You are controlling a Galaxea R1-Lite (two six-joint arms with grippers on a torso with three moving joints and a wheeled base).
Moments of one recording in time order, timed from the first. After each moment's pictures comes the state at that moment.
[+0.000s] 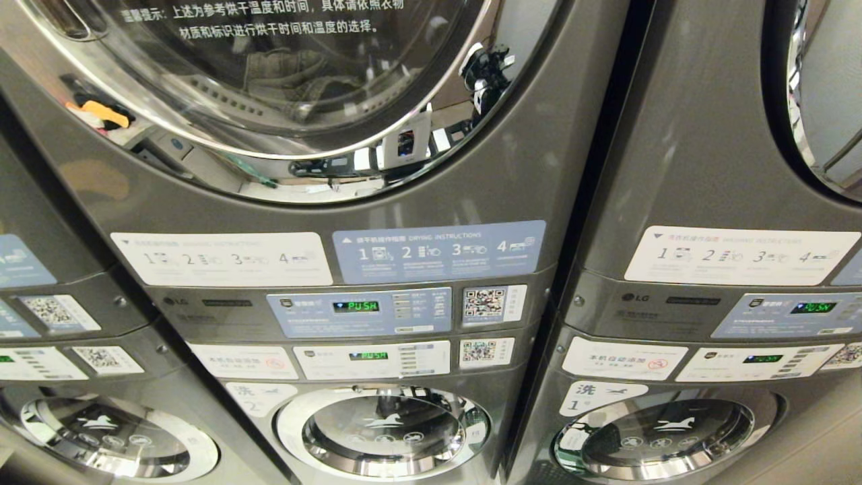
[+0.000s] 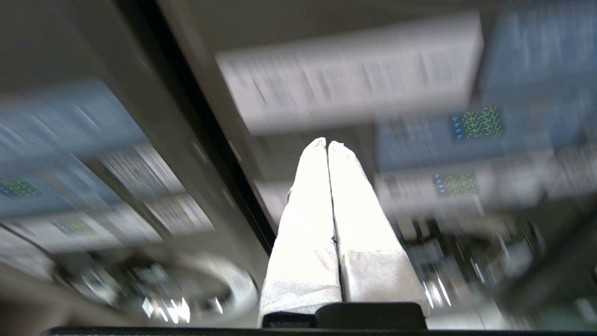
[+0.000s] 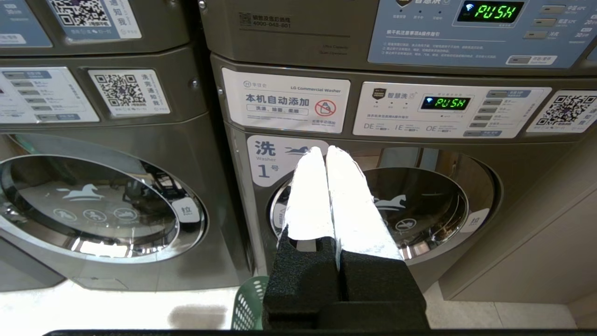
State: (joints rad) left arm 0.12 0.62 -0.56 -0.08 -0.07 0.23; right arm 0.00 0.00 -0.01 0.02 0.00 -0.02
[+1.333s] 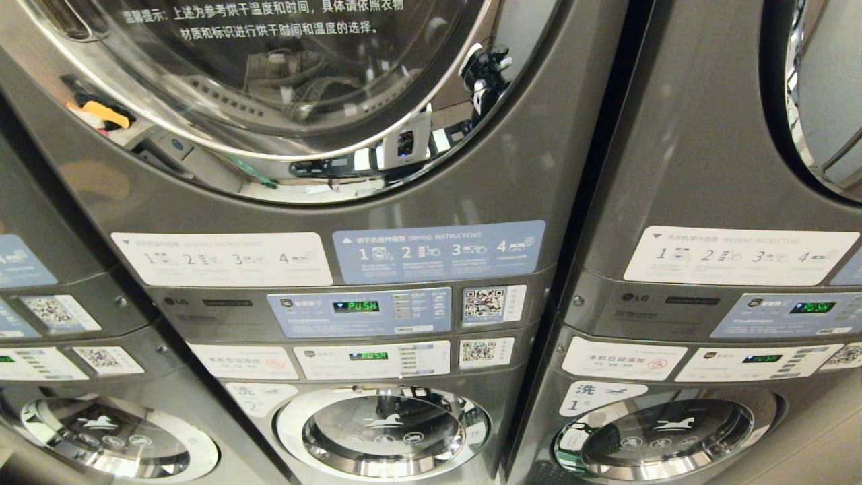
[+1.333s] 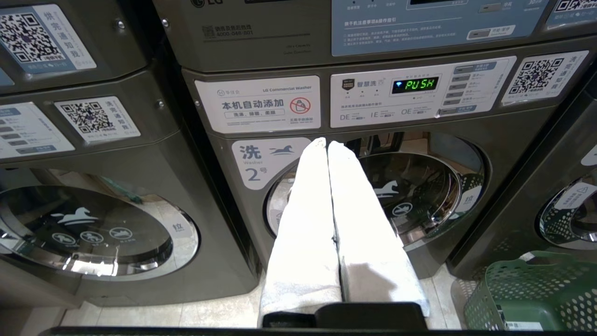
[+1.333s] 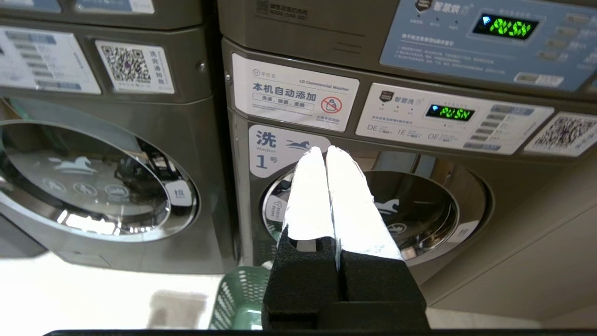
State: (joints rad) left arm 0.00 0.02 0.00 0.00 -0.01 0.09; right arm 0.00 0.00 -0.02 0.07 0.04 -0.11
